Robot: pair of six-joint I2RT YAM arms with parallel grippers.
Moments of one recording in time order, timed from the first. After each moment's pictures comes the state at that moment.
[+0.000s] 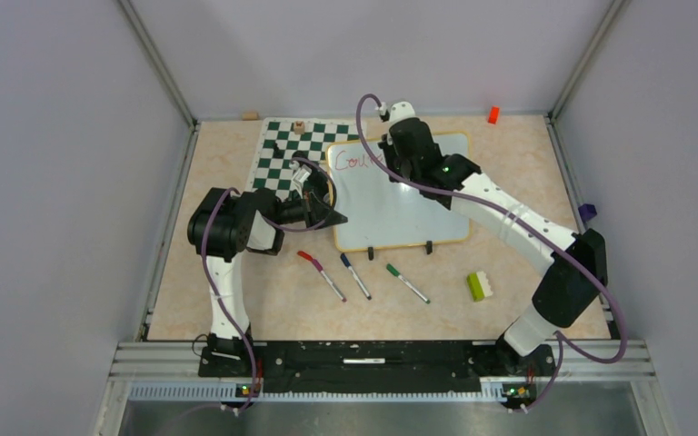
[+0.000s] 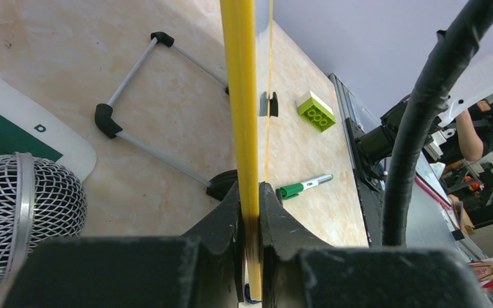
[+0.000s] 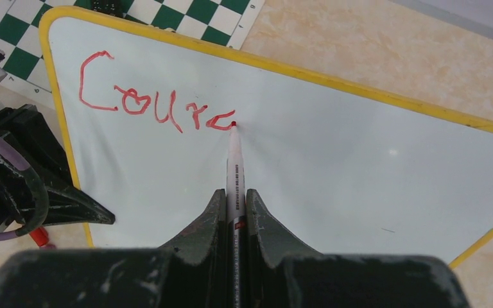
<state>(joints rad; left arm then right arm) -0.17 2.14 0.75 1.52 1.24 -0.84 0.70 1.60 1.49 -0.46 0.33 0.13</state>
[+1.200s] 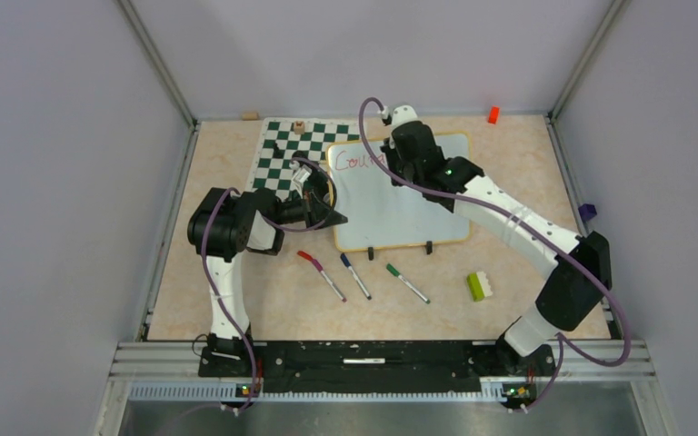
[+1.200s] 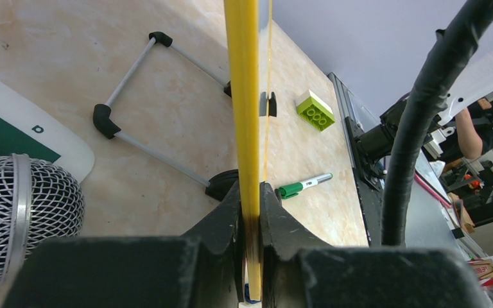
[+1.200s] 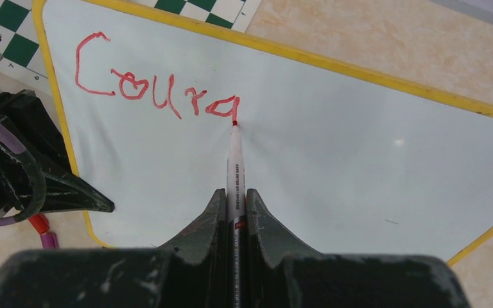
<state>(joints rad) -0.17 2.14 0.75 1.52 1.24 -0.84 0.70 1.58 1.47 -0.47 0.33 0.13</state>
